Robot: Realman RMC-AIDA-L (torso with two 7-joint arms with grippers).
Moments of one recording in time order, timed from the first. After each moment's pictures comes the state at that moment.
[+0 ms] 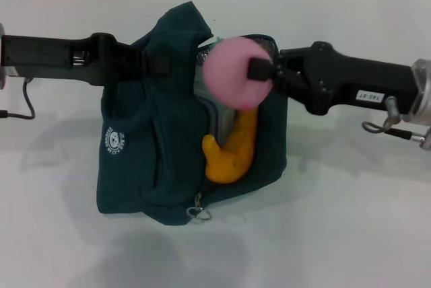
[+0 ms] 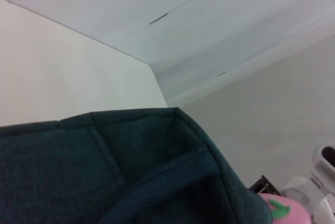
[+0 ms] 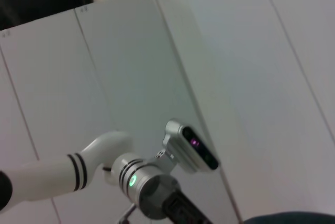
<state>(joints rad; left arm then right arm) -0.60 -1.97 0.72 0.84 1.92 1.85 -2.46 0.51 2.02 -1.43 -0.70 -1.12 -1.48 1.43</state>
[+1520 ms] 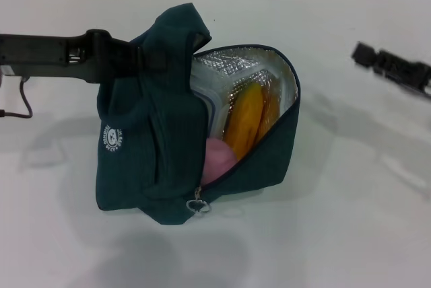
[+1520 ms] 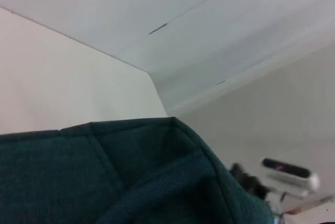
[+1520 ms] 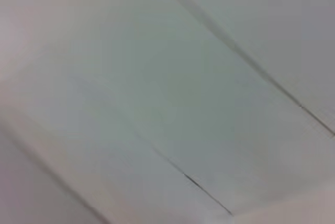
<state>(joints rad) -0.59 -1.98 0.70 0.84 1.91 1.85 -2.46 0.41 1.97 -1.17 -0.44 -1.12 -1.46 1.74</state>
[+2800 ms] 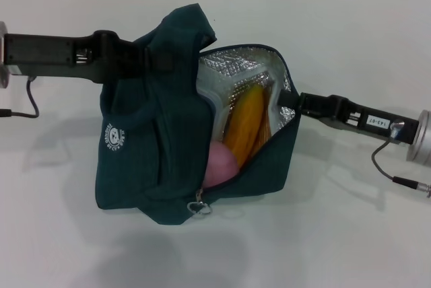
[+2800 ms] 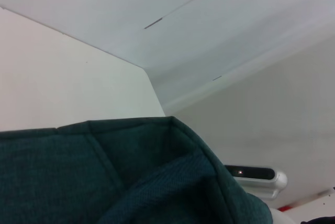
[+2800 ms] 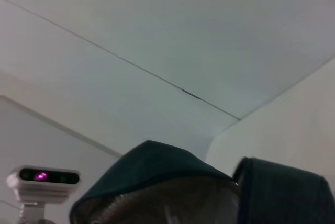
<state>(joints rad) -0.60 -1.98 0.71 0.84 1.92 1.85 -2.46 0.57 2.03 -1.29 -0.25 -1.15 -1.42 1.80</state>
